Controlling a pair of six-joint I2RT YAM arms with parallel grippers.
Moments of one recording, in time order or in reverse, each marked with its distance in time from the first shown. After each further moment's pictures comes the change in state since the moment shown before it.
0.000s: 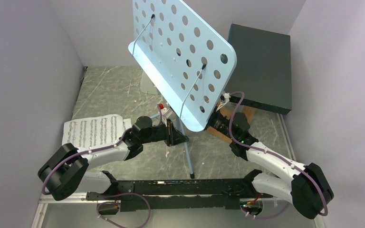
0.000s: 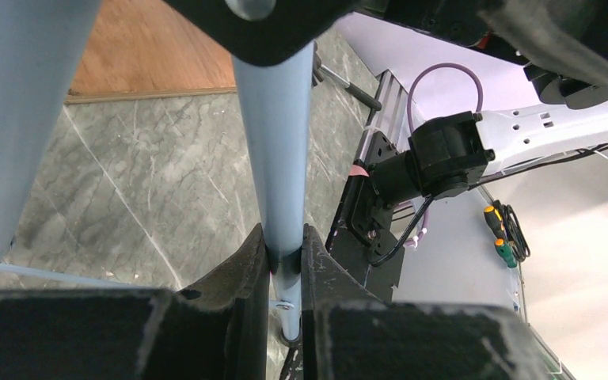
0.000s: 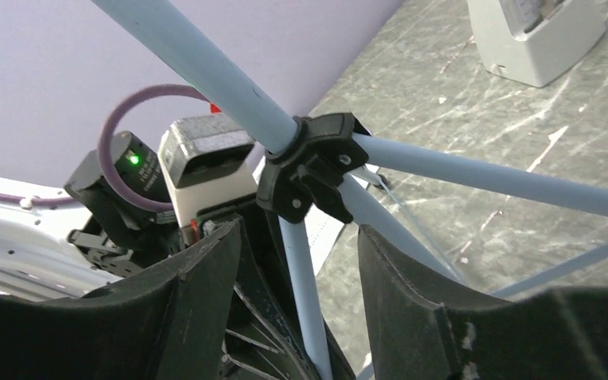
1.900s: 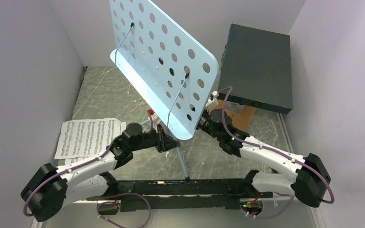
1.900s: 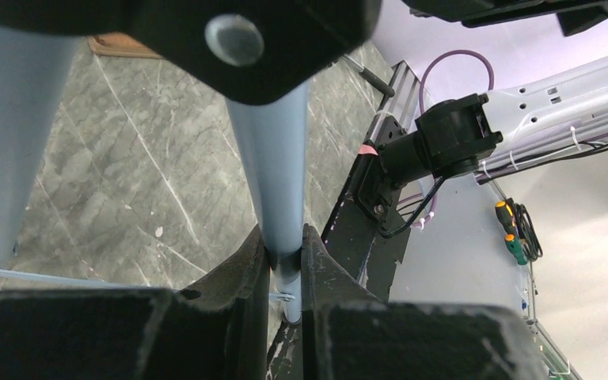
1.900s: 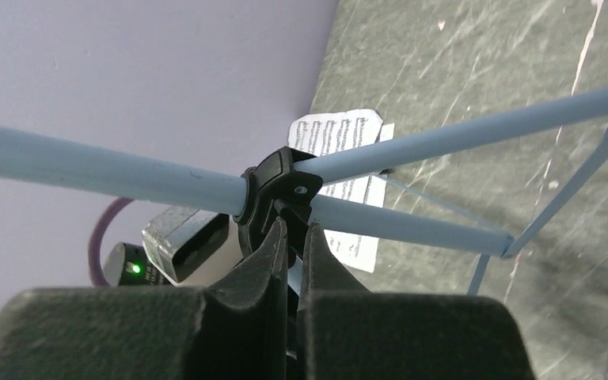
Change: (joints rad) left arm 0.006 -0.260 -0.109 -0.179 -0.054 0.016; right arm 0.247 0.096 0.214 -0.317 0.399 0.316
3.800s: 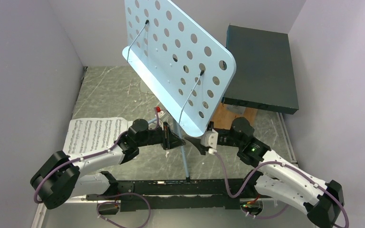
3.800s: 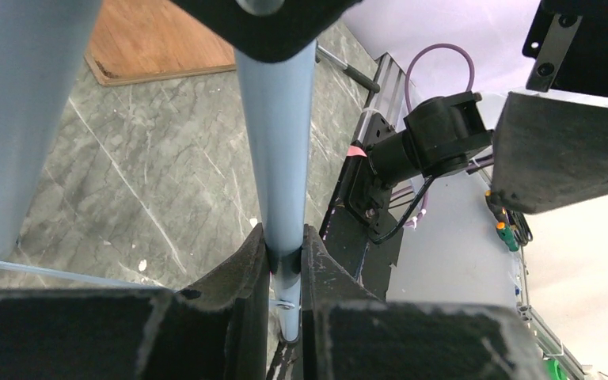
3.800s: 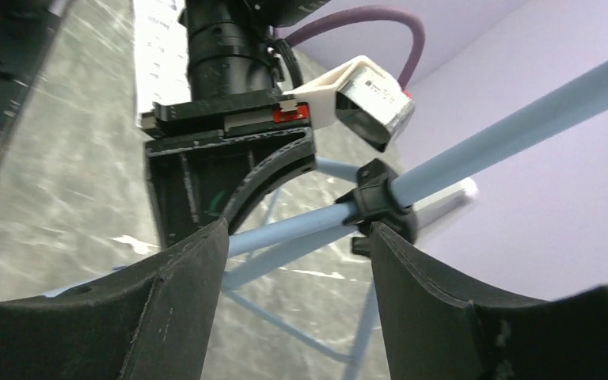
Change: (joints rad) left arm -0.005 0.158 0.060 0.105 0.064 0.010; right arm -0.079 -0.336 -0.114 -0.159 -0.701 -1.735
